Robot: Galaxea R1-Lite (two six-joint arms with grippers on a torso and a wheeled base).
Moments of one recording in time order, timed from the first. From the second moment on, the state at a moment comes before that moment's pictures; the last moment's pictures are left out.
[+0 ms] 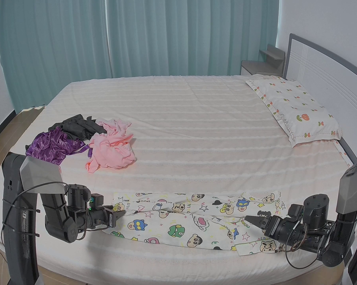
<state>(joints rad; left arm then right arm) -0.08 2.48 -0.55 -1.29 -0.32 0.02 0.47 2.09 -0.02 -1.55 0.06 0.83</state>
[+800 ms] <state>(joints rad) -0.08 2.28 -0.54 -1.10 -0.37 -0.37 0.47 2.08 -0.02 -1.55 0.06 0.83</state>
